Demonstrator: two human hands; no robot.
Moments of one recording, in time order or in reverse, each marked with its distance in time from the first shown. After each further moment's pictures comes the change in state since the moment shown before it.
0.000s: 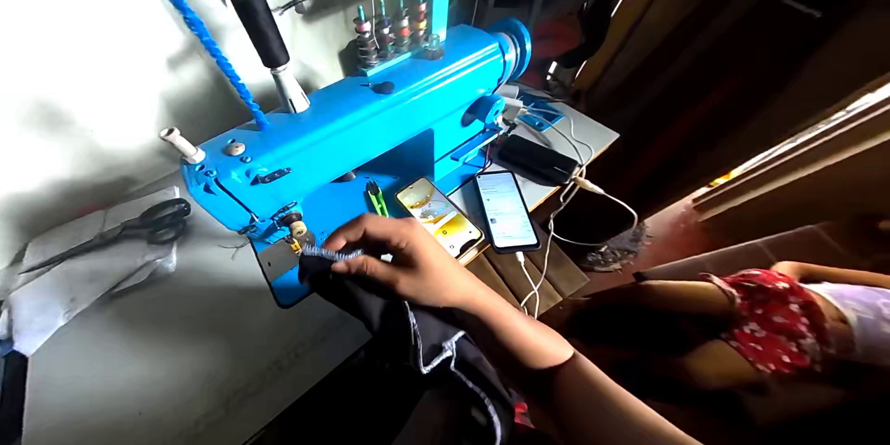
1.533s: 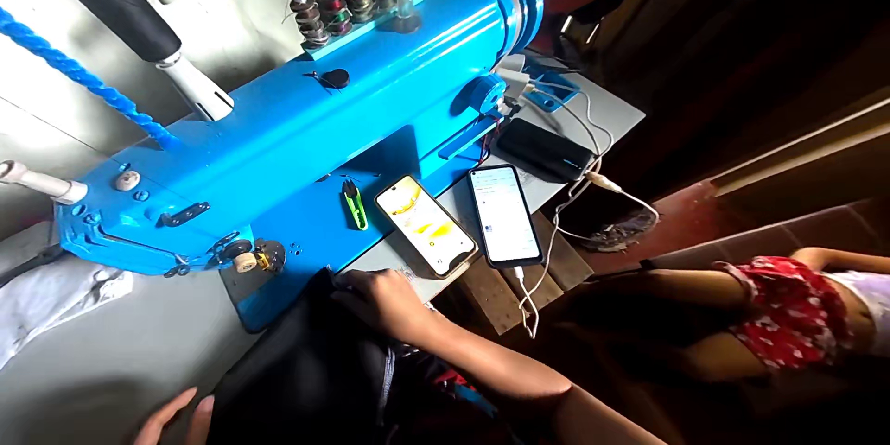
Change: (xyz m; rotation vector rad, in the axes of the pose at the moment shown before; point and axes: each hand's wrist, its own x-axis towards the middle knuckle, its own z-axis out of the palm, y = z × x) left_hand -0.105 -0.030 -0.146 0.531 0.871 -0.609; right_hand -0.059 0.085 0.022 -0.385 -0.026 0.462
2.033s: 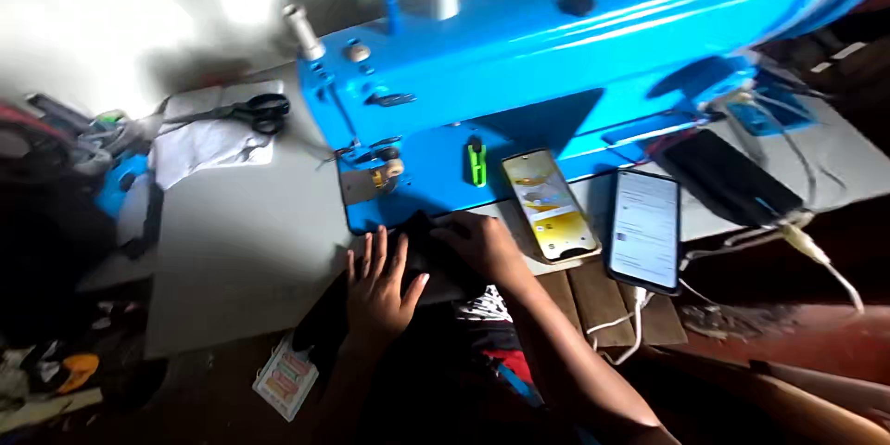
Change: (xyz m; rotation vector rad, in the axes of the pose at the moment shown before) left_hand -0.007 0.045 0.120 0.246 0.025 0.164; right_hand 0.018 0.006 -0.004 -0.118 -0.172 0.152
